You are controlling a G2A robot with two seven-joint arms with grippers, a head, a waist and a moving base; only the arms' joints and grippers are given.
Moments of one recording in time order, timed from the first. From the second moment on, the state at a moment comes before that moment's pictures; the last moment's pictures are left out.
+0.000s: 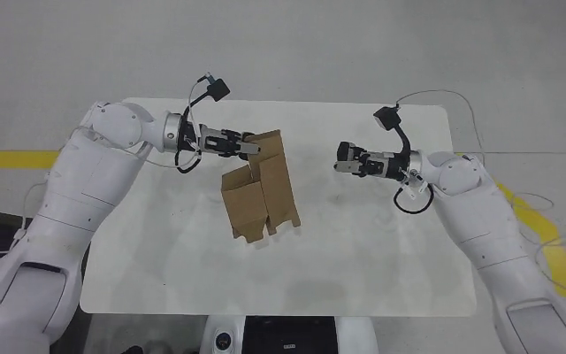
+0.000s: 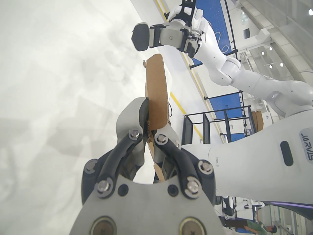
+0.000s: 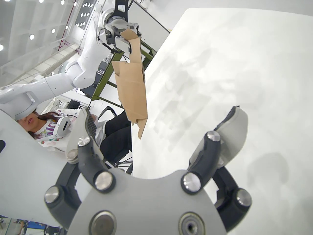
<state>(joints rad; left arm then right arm) 0.48 -0.97 -0.85 -1.19 -0.40 -0.52 -1.30 -0.72 -1.07 0.97 -1.14 0.31 -0.77 1.05</state>
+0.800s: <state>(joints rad) 0.41 -0.96 -0.69 -1.22 -0.53 -0.53 -1.29 -0.54 -1.05 0.55 -1.16 0.44 -0.89 0.93</state>
